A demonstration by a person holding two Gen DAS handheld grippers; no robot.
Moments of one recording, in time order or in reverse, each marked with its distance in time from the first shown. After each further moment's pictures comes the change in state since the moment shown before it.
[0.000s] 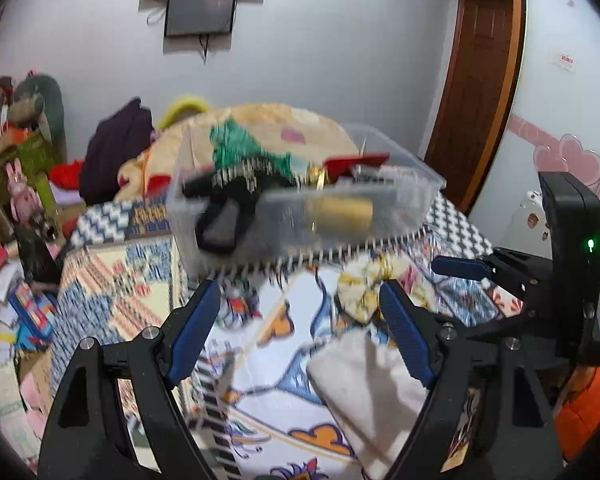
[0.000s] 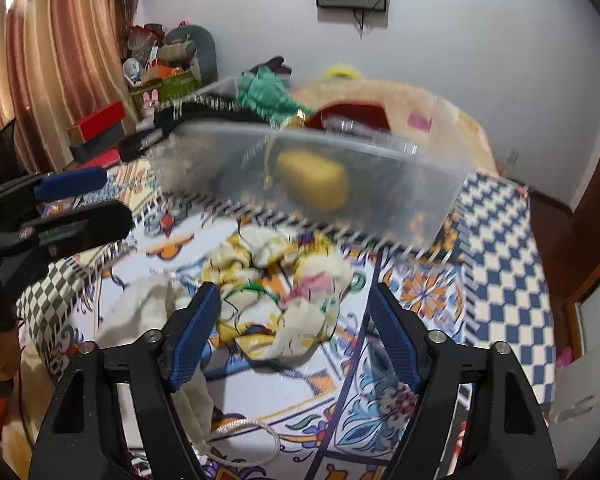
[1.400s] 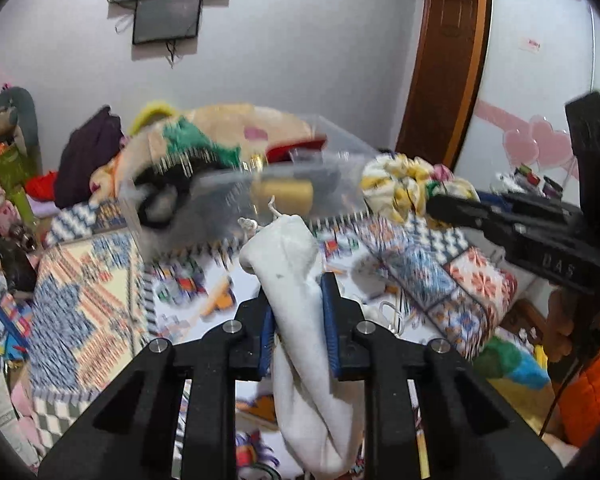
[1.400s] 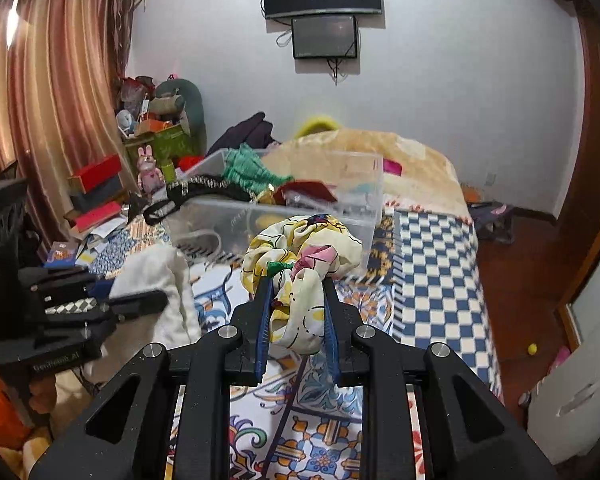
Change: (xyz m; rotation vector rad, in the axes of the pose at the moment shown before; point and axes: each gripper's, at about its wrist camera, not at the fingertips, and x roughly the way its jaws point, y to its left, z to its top) left arm -0.019 -0.035 -0.009 0.072 -0.030 -0.080; right arm -0.085 -0.012 0.002 0.055 -0.209 -0.051
